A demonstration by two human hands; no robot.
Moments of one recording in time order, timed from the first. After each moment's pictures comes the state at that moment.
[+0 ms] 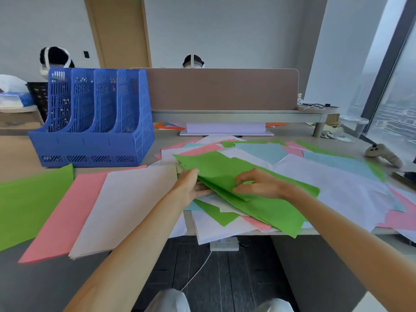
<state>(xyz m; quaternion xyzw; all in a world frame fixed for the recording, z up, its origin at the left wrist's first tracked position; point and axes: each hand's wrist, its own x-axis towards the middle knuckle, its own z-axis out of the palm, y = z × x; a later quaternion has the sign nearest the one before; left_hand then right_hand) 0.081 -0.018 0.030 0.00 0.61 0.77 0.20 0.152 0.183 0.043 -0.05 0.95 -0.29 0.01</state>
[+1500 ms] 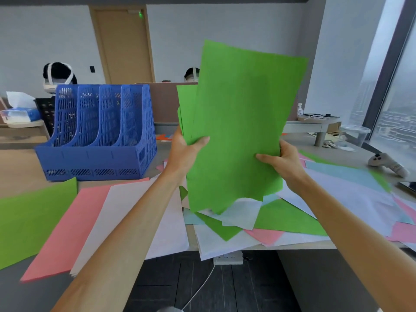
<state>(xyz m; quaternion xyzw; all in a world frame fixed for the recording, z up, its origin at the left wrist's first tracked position) 0.094 -0.028 0.127 0.22 0.68 0.69 -0.09 0.141 0.211 0.086 -0.02 0.73 -0.62 -0.29</state>
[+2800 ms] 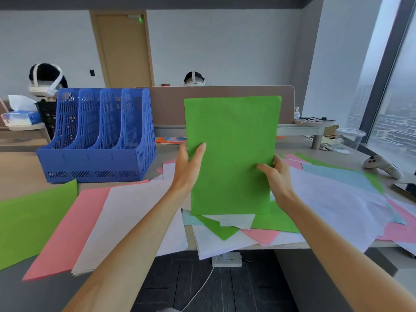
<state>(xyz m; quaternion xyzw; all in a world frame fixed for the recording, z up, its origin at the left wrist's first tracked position) 0.086 -0.019 0.089 0.22 0.68 0.69 -0.11 0.157 0.183 0.062 0.05 0.68 -0.65 -0.33</state>
